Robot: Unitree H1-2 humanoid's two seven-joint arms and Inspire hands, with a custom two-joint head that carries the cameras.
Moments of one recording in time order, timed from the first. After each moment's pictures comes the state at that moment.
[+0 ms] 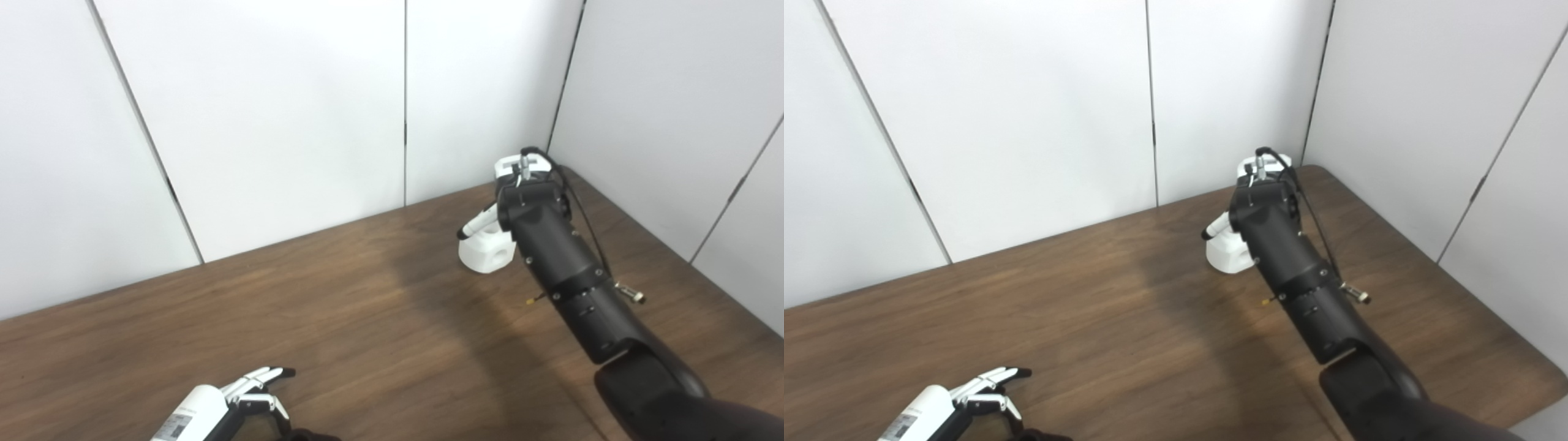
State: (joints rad) left arm -0.23 0.46 -0.48 0.06 0.53 -0.41 -0.16; right arm -0.67 -0.48 0.06 0.12 -1.62 0.46 1.03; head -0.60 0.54
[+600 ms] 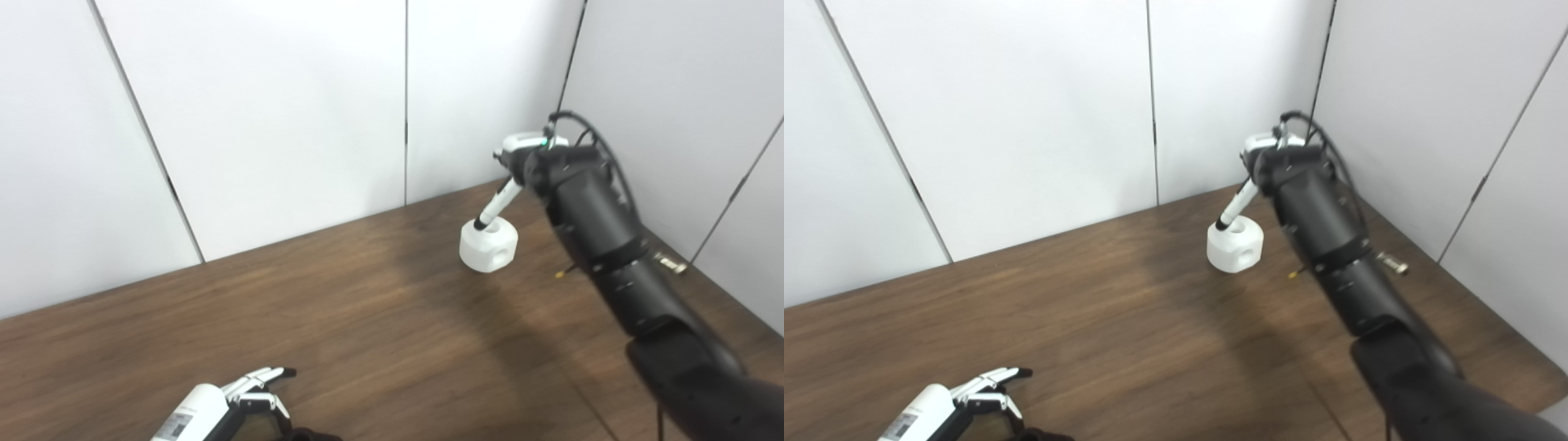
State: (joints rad) left arm -0.23 0.46 -0.48 0.06 0.53 -0.41 -0.16; right arm -0.72 -0.64 0.05 -0.05 -1.31 0.45 1.16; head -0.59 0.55
